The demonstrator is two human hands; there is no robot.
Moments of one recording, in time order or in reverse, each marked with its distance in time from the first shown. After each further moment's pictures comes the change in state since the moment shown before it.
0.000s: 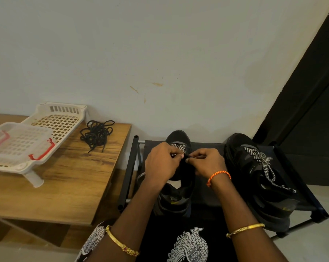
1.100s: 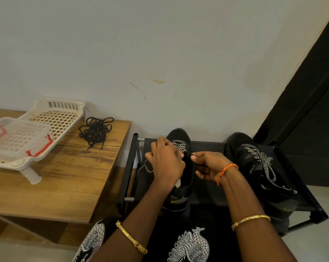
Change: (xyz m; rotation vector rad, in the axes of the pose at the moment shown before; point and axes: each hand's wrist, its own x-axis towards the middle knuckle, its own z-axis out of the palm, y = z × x) left_hand 0.002 0.001 0.027 0.152 0.123 -0.084; right_hand 0.005 -0.008 -0.015 0.430 -0.270 0.426
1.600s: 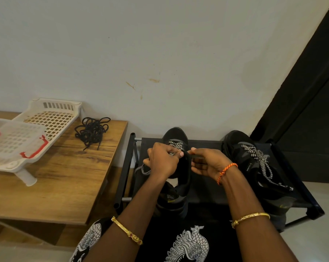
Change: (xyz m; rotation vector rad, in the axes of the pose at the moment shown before) left_hand 0.011 -0.007 0.009 -0.310 -0.111 -0.156; right_hand 0.004 0.001 -0.005 0.045 -0.030 -0.052
